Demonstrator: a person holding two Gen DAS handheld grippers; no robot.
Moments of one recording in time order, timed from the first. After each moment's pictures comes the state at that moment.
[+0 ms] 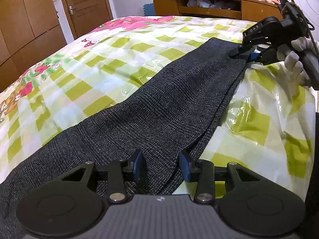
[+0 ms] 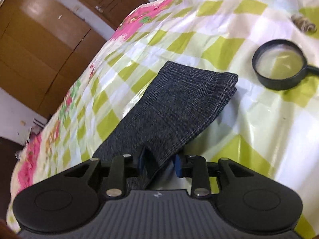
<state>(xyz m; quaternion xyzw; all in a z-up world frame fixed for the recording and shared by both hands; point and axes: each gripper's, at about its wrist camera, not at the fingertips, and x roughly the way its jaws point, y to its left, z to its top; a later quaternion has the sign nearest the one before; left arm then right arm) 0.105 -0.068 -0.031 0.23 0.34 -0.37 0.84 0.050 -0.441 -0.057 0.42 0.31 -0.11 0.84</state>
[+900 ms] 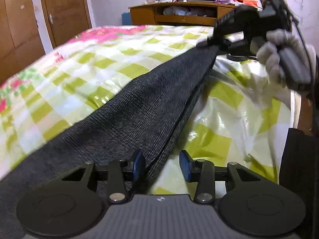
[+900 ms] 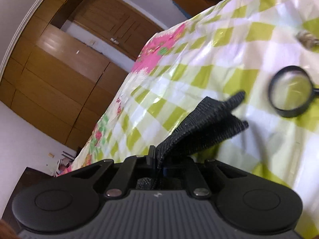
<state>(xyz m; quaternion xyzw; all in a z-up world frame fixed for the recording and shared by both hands) 0.081 -0.116 -0.031 0.21 0.33 -0.44 0.81 0.029 -0.449 -0.029 0.47 0.20 -0.09 0.85</state>
